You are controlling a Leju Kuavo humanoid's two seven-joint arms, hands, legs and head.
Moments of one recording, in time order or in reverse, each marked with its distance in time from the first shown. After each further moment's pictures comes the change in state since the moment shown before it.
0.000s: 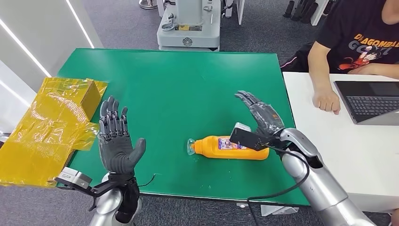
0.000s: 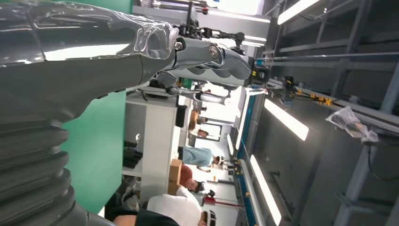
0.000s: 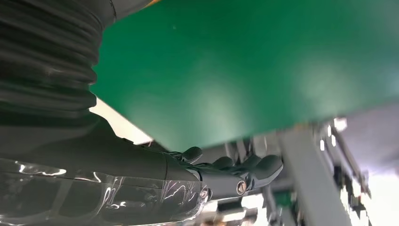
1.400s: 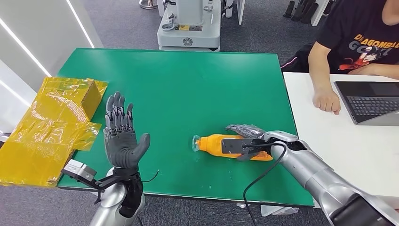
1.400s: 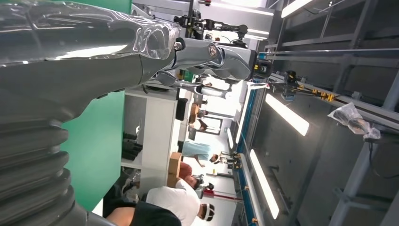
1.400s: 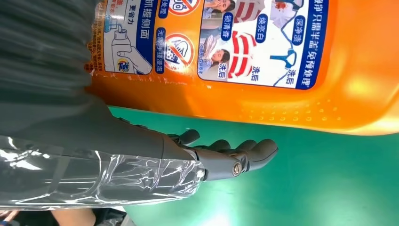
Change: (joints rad) left arm -0.045 0.002 -0.024 0.052 0.036 0.003 0.004; right arm -0.262 0.057 0.413 0.589 -0.156 0.211 -0.054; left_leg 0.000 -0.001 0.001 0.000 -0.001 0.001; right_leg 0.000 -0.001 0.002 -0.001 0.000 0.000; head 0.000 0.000
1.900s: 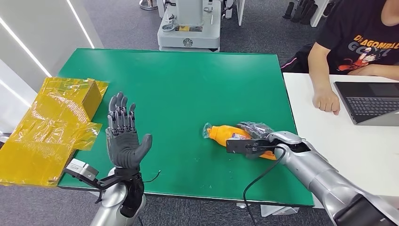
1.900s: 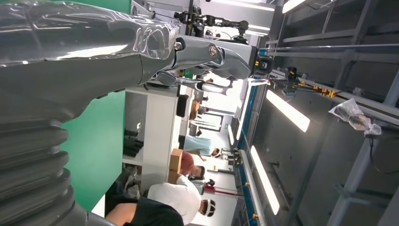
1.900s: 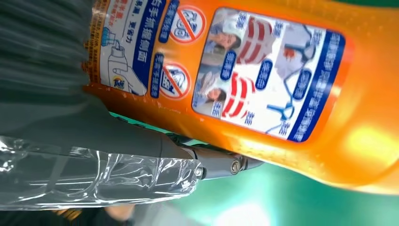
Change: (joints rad) left arm -0.003 -0.002 -0.005 0.010 -0.004 -0.011 0.002; right arm 0.007 -0.026 0.020 0.013 0.097 -0.135 0.093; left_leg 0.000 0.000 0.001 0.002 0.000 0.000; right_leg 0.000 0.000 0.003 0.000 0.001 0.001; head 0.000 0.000
